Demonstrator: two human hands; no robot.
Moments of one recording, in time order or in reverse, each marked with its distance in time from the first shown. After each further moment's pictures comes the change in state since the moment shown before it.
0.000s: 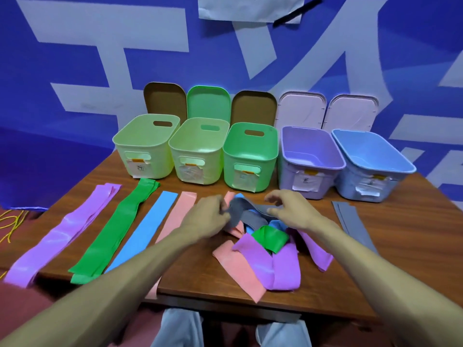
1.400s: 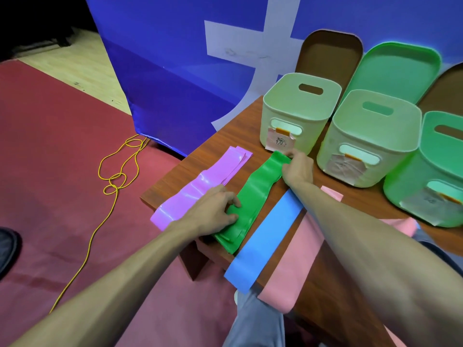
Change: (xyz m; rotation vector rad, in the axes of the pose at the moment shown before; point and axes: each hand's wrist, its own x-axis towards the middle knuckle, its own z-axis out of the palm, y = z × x) left_hand -0.064 -0.259 -0.092 0.043 0.012 -0.214; right_hand 0.215 -0.233 0.216 0.214 0.117 0.159
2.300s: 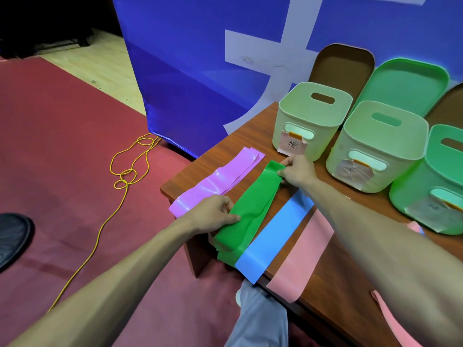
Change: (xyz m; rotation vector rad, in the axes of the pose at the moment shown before) left_hand -0.042 -0.006 -0.013 -0.389 -0.084 -0.250; right_hand -0.022 -0.025 -0.010 0.154 -0.330 0.007
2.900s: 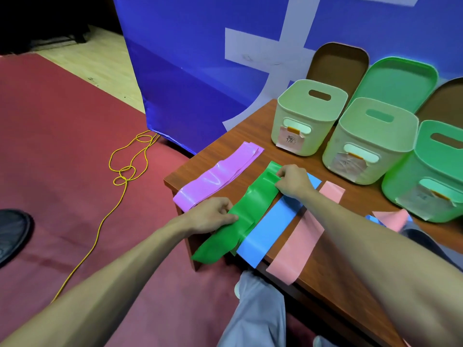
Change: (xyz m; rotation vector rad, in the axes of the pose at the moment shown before) left_hand -0.021 -0.014 0.007 -0.083 -0.083 0.029; right_hand -0.043 0.013 0.008 -0.417 -0.036 -0.112
